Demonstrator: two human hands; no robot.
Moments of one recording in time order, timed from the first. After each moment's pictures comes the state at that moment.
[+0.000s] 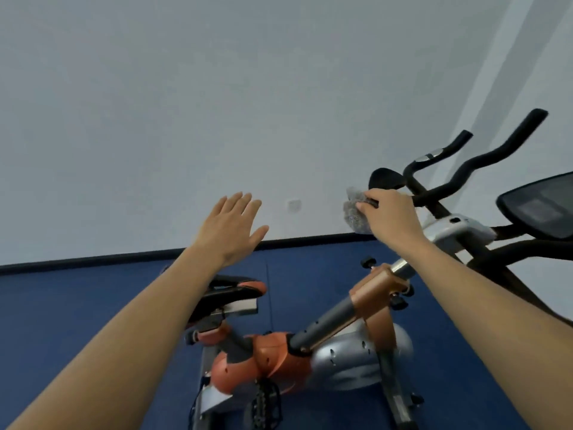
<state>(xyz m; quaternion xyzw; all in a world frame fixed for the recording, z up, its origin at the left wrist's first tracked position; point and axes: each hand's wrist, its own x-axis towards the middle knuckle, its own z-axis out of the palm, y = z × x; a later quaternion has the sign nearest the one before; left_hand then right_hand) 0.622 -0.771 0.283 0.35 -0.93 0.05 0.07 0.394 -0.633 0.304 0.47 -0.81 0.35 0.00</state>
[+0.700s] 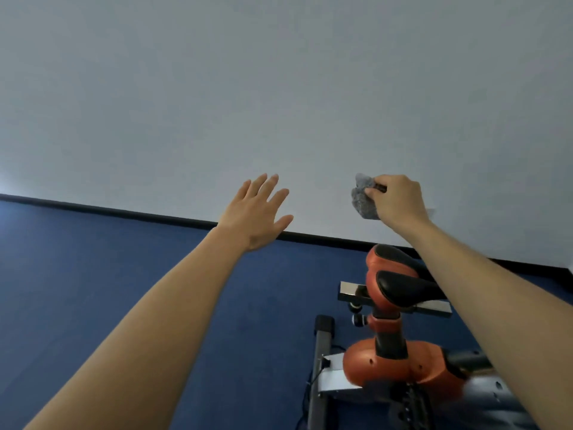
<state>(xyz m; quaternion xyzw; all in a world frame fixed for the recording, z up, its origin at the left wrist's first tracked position) 1.026 -0.878 0.293 0.47 -0.88 0.09 0.03 0.778 -0.847 0.289 0.57 -0.73 0.39 -0.05</state>
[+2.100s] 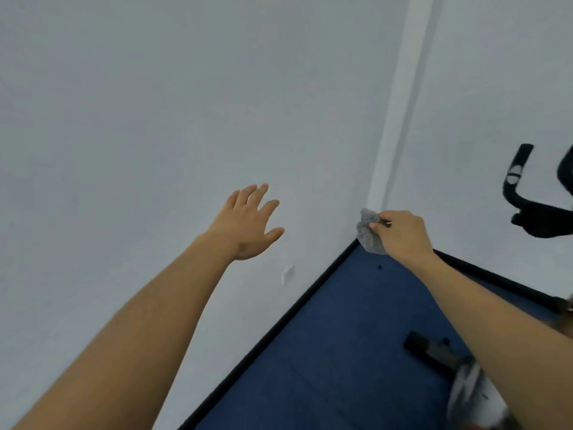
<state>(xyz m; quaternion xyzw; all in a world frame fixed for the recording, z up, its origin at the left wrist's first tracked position) 0.559 -1.476 0.332 -0.02 -0.99 0.09 0.06 0.469 -1.217 0.286 0.11 -0.91 0.38 0.12</state>
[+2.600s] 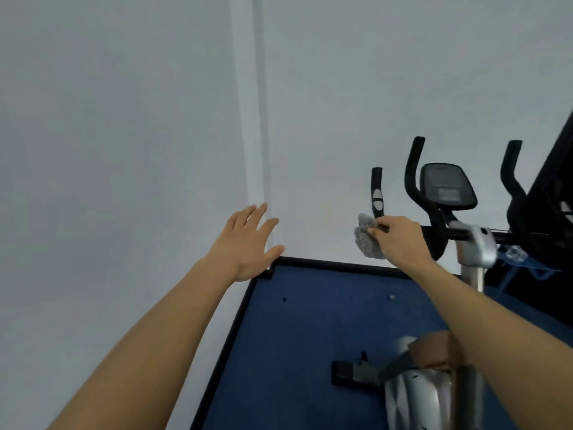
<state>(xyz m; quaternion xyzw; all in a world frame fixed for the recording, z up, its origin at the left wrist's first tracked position) 0.237 -1.309 0.322 -0.29 -0.95 0.00 0.09 0.285 -1.040 0.304 -0.14 -0.91 0.31 0.23</state>
